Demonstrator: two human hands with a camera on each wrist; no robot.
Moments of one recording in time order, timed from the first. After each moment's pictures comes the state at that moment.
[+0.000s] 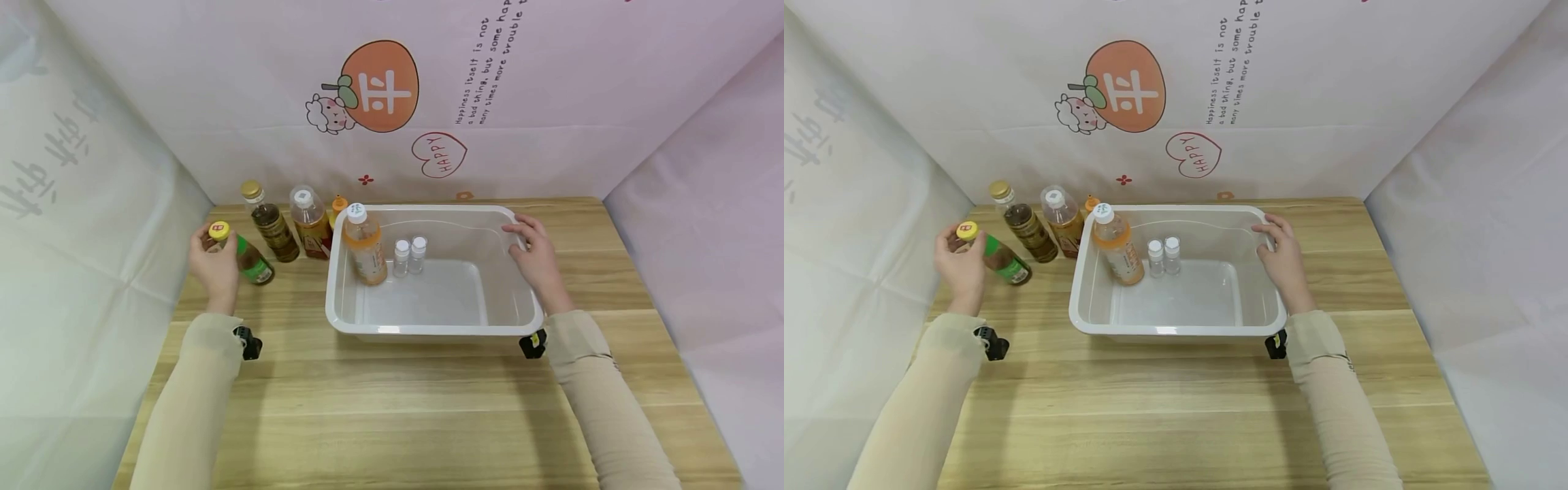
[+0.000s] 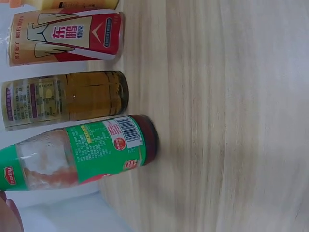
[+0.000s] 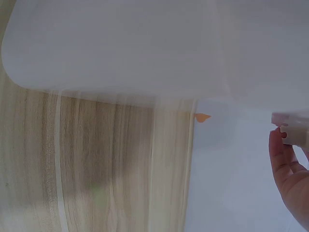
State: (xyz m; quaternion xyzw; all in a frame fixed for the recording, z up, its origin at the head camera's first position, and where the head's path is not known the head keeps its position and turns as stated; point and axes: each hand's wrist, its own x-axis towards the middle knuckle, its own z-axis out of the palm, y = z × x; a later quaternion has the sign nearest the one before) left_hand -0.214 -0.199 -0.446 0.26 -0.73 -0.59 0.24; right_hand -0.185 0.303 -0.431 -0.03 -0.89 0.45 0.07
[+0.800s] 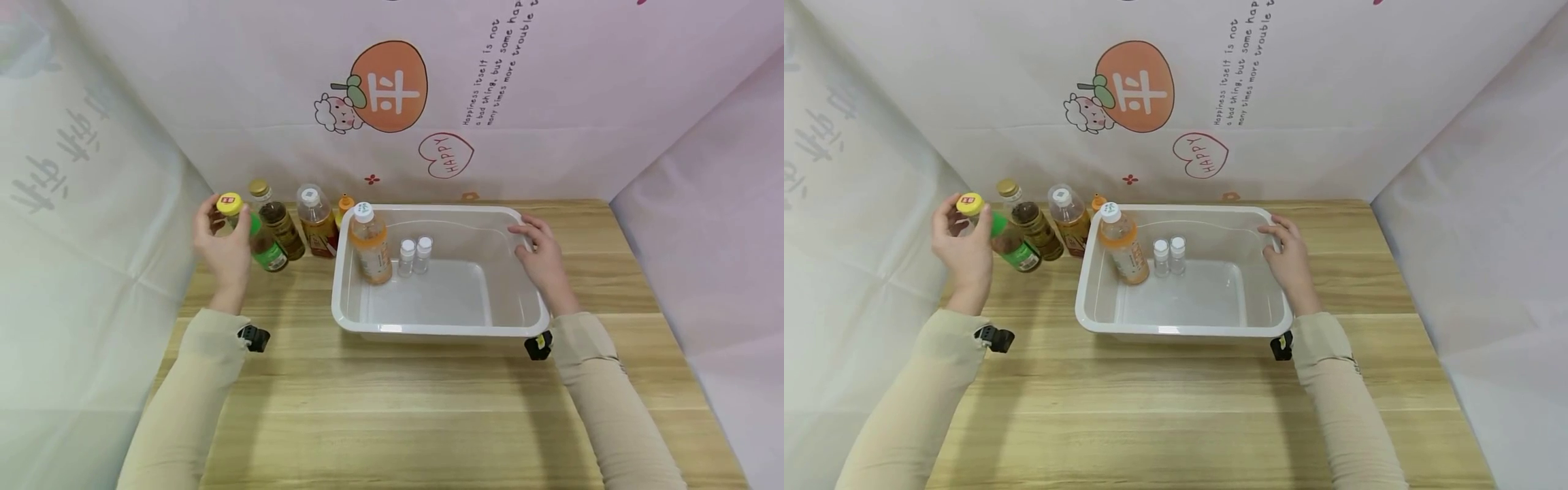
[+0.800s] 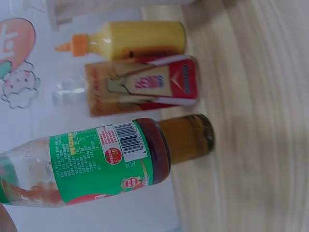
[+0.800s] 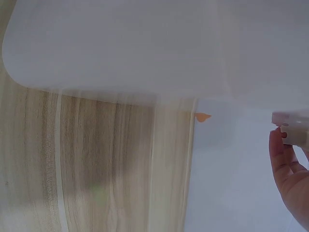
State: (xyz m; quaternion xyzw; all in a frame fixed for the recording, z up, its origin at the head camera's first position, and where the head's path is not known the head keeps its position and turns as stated) left_hand -0.205 -0.167 -0.396 0.14 -0.71 -0.60 0.35; right_hand -0.189 0.305 -0.433 -0.04 -0.89 0.46 0.06
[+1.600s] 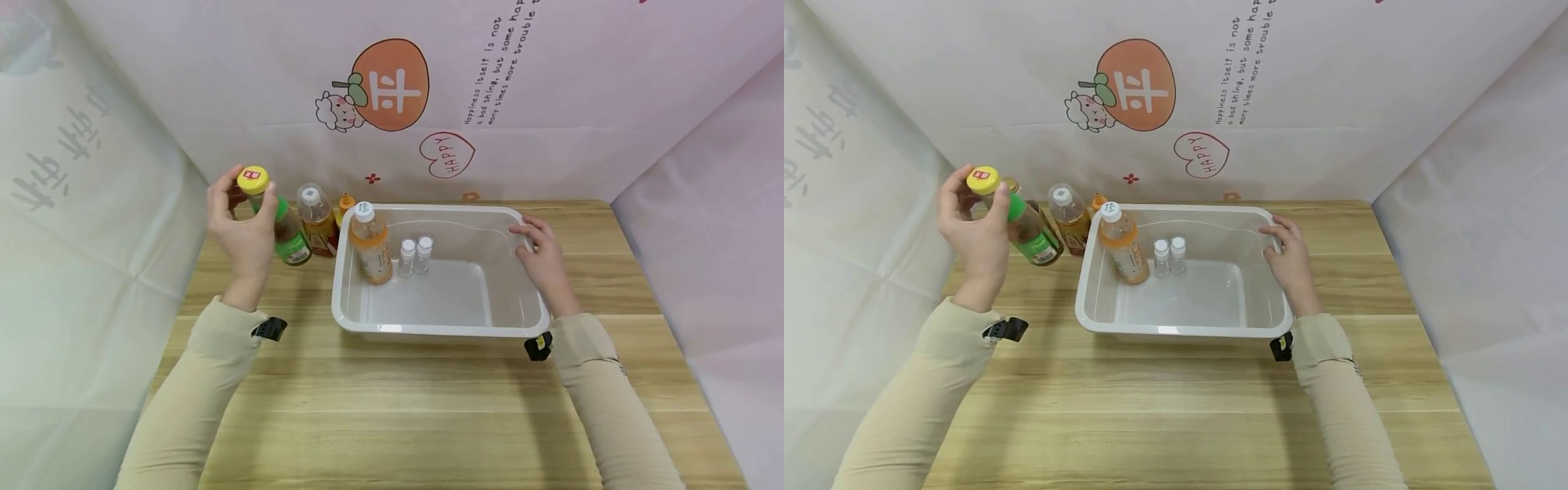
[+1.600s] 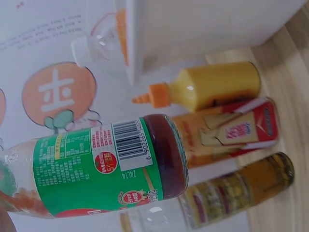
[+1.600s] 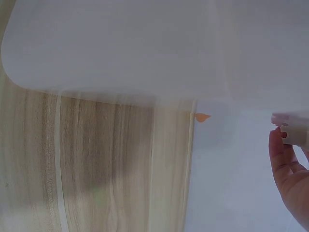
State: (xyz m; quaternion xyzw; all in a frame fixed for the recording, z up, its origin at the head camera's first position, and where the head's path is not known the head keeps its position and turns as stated) left_hand -0.193 -0.114 -0.350 0.02 -0.67 -0.61 0.42; right_hand -0.186 0.304 -0.434 -0.03 -0.89 0.45 0.08
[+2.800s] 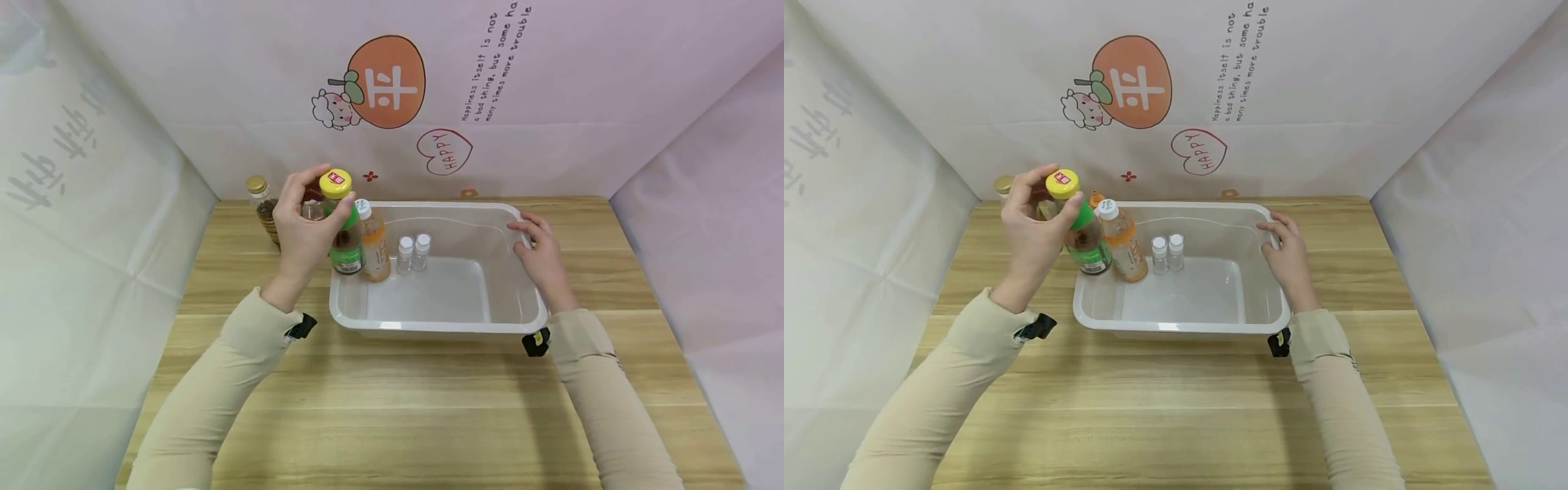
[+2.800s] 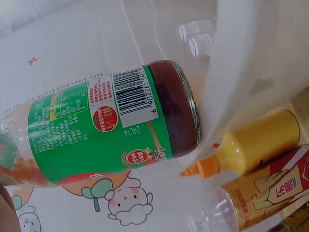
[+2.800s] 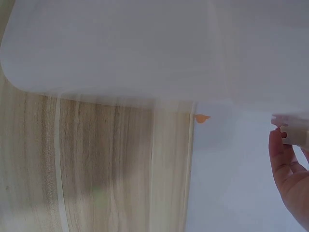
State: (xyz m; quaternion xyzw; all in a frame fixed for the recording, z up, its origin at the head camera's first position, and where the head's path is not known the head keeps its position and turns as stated) left_hand -0.179 -0.055 -0.333 -0.18 -0.73 -0.58 0.32; right_hand -0.188 0.304 -0.434 -0.04 -0.89 0.45 0.07
